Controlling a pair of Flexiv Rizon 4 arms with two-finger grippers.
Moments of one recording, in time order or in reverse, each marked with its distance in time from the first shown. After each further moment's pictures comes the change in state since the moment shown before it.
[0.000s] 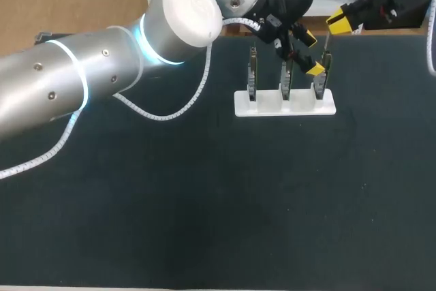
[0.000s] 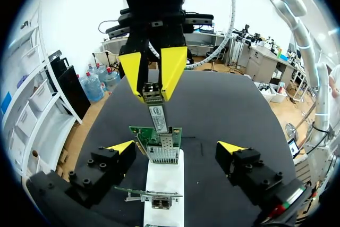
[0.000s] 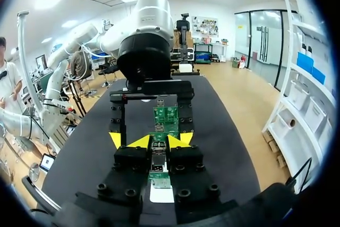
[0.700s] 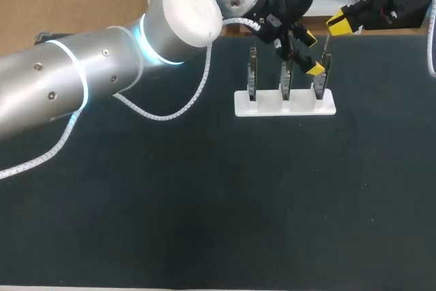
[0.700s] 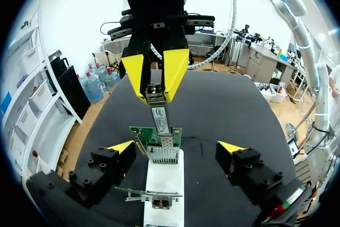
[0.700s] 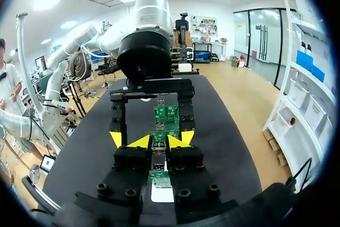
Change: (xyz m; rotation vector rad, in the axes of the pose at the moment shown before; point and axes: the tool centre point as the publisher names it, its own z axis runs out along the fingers) left arm 0.000 0.000 0.000 0.000 0.000 0.000; right arm 0.002 0.001 0.000 0.005 0.002 0.006
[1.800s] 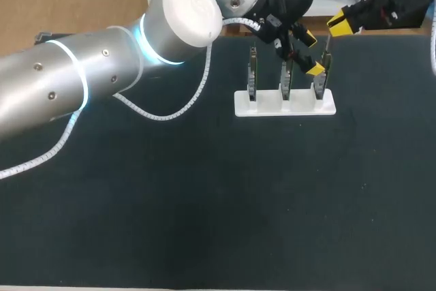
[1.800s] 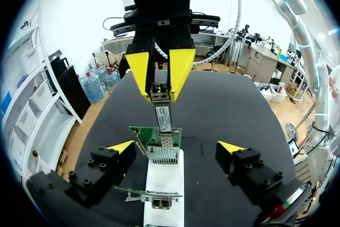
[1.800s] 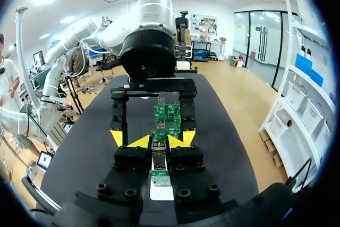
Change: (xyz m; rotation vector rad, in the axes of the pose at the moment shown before) left arm 0.000 0.000 0.000 0.000 0.000 0.000; right arm 0.000 0.004 0.000 0.023 0.025 -0.023
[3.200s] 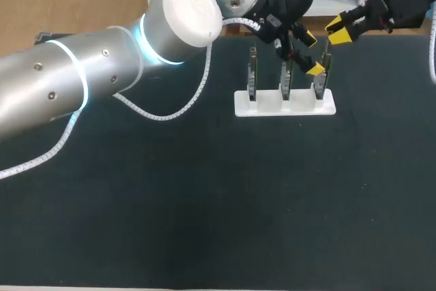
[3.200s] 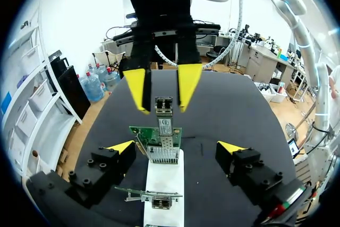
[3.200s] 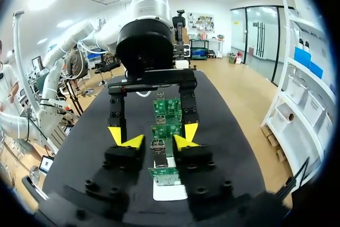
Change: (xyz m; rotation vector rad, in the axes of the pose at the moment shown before) left arm 0.000 0.000 0.000 0.000 0.000 0.000; right arm 0.010 0.001 0.007 0.002 -0.006 0.043
